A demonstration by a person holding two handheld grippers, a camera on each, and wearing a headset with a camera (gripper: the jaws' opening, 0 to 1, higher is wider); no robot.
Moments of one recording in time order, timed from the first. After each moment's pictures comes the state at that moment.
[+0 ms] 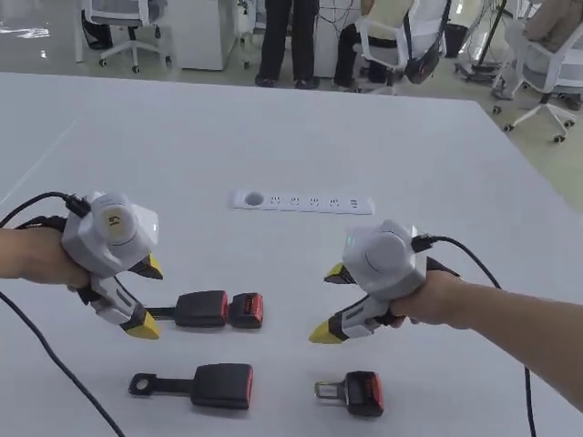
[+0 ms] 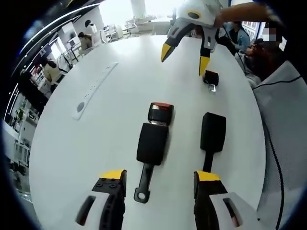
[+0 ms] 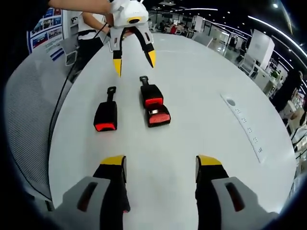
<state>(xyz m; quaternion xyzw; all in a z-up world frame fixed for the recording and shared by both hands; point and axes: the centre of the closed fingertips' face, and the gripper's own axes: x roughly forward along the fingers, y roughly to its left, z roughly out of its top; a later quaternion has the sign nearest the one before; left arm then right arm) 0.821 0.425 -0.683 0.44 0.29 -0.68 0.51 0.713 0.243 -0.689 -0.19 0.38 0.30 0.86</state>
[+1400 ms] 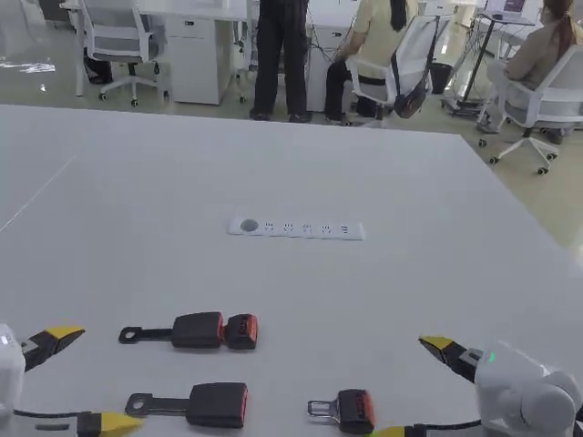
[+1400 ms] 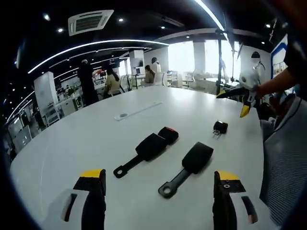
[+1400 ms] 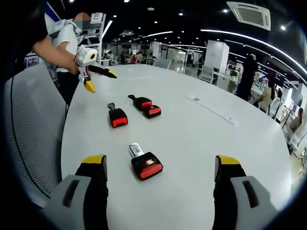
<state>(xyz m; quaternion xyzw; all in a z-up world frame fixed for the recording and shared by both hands) 0.768 0.486 -0.661 0.19 0.19 -0.60 0.75 0.591 0.225 -0.672 -0.10 0.25 0.15 0.95</state>
